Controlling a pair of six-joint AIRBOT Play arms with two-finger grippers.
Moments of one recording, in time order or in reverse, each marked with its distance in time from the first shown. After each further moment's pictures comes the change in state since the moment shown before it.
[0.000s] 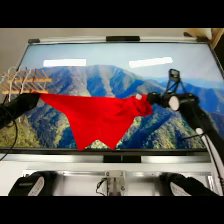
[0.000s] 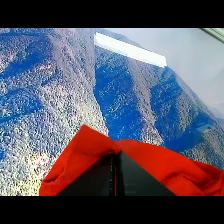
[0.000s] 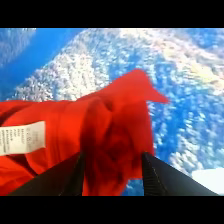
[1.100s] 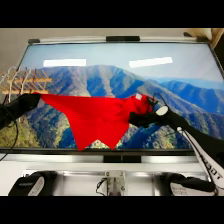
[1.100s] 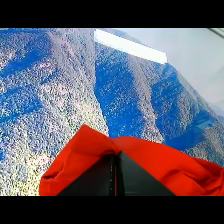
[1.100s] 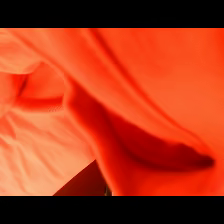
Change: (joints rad) left arm 0.000 -0.003 -0.003 -0.005 -0.008 0.007; right arm 0.051 -0.248 -0.199 0.866 0.026 -0.541
